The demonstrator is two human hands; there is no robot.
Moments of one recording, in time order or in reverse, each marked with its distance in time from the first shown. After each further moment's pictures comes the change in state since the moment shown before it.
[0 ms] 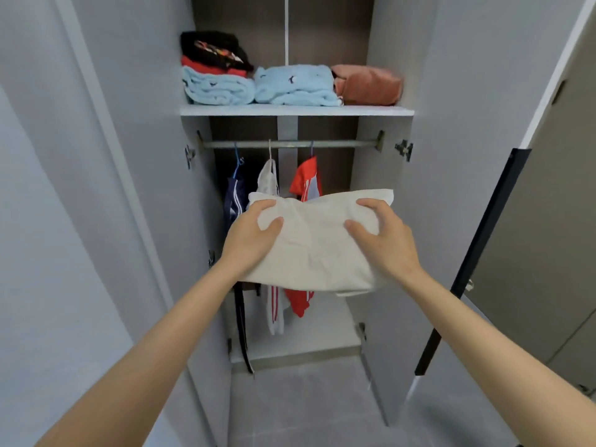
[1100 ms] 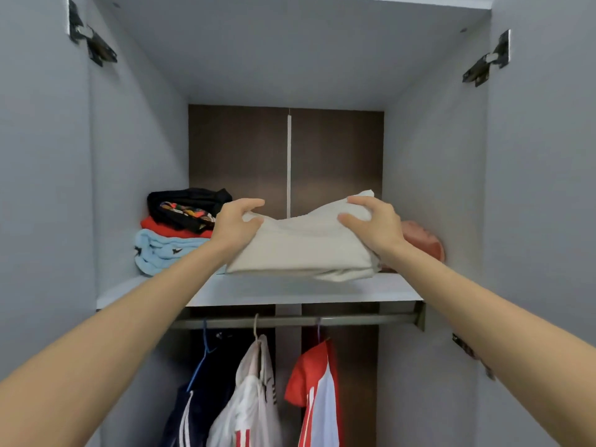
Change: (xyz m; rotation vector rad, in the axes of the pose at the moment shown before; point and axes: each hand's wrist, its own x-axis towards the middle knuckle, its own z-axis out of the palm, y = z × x) left_hand 0.499 0.071 -0.010 0.007 0.294 0.320; right_hand 0.513 -0.045 0.036 0.110 0.160 -0.290
